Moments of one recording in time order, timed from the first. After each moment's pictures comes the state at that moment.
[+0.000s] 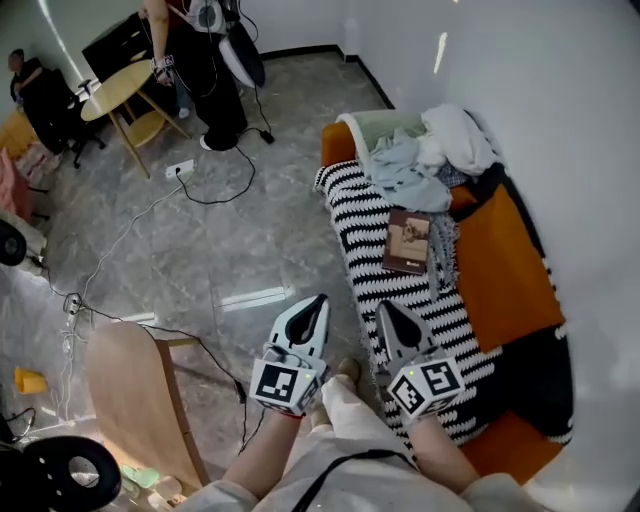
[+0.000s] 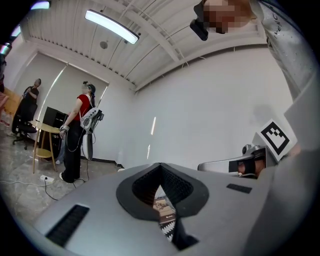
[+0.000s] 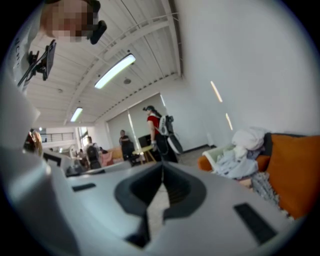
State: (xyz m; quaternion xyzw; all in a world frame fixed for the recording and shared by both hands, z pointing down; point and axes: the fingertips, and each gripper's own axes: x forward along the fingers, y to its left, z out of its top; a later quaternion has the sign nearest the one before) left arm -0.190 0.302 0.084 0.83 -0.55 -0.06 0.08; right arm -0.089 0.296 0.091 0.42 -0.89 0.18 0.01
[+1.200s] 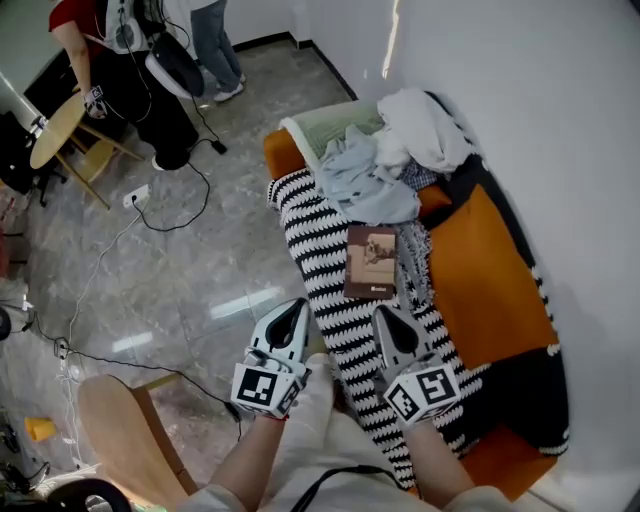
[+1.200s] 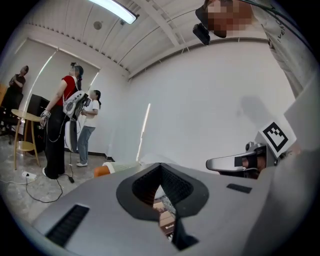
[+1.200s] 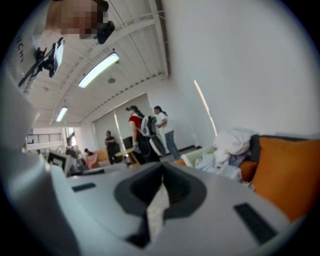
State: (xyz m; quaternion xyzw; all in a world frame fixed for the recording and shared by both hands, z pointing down) left arm -0.113 0.140 0.145 0.85 -0.51 -0.02 0.12; right arm 0.016 0.150 0.143 0.47 -0.86 0.20 0.01
